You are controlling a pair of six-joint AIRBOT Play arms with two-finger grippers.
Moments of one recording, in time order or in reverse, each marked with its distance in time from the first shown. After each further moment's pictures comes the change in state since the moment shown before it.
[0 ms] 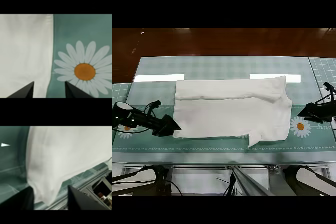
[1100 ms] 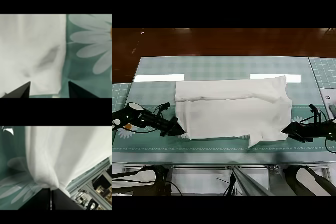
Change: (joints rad) left arm -0.078 -0.071 -0.013 -0.039 0.001 0.026; right arm 0.001 0.172 -0.441 0.146 -0.146 -0.030
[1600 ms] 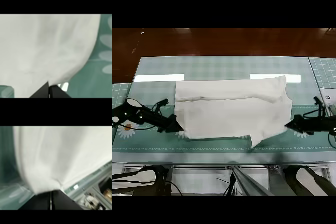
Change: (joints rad) left arm 0.000 0.033 0.088 0.028 0.034 0.001; right arm 0.000 0.046 0.102 0.143 0.047 -0.040
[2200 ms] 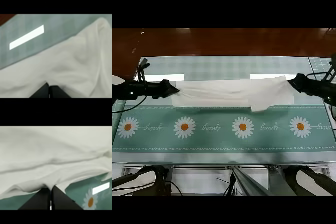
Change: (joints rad) left arm -0.067 0.122 0.259 -0.247 0.272 -0.004; right arm 0.290 -0.126 0.282 0.245 -0.584 0.016
